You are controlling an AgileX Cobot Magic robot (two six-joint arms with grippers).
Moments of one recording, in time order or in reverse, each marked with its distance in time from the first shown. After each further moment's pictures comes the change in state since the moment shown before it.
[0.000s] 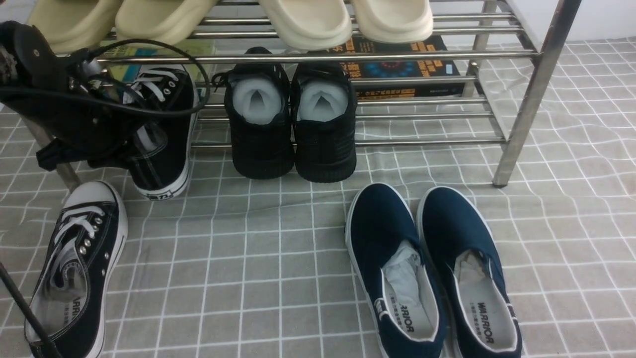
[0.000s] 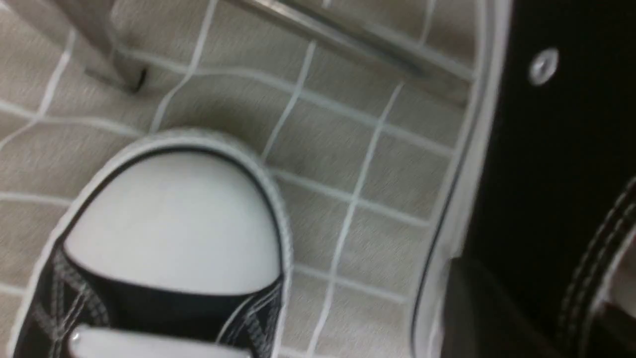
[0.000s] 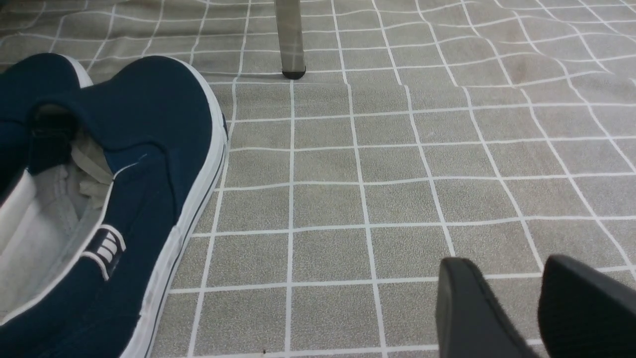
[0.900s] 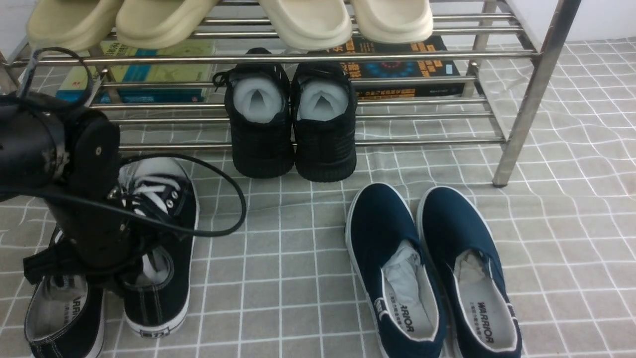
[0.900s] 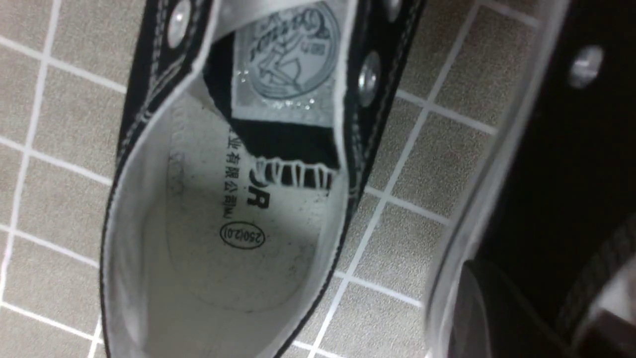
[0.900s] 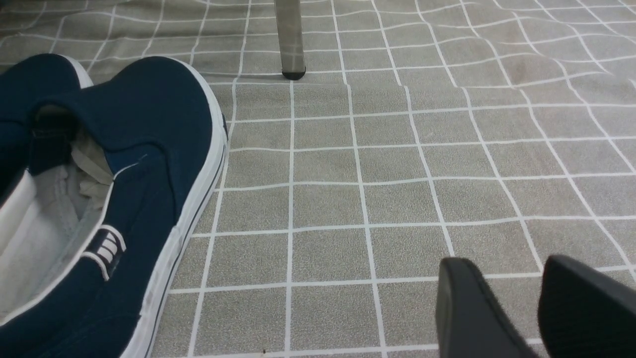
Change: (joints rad) right arm 0.000 0.000 0.000 0.000 0.000 0.000; left arm -0.265 -0.225 0.369 0.339 0.258 -0.472
